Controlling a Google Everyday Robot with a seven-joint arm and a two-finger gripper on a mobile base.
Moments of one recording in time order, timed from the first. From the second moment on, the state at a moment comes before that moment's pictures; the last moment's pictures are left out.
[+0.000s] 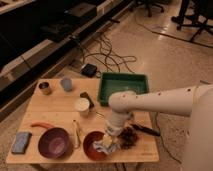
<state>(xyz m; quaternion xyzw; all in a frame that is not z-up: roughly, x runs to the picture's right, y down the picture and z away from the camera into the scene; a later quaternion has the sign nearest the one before) 0.006 0.260 0.720 -0.51 0.03 0.31 0.80</state>
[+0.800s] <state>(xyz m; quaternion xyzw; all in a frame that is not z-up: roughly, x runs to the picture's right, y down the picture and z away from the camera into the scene) -0.052 0.211 0.742 -0.50 0.01 0.28 0.82</state>
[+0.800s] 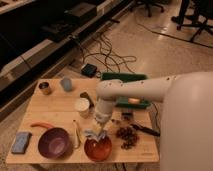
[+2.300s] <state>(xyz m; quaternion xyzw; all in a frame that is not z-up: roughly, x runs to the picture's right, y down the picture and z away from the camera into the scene) -0.071 0.302 0.671 -0.54 0.00 0.23 0.81</state>
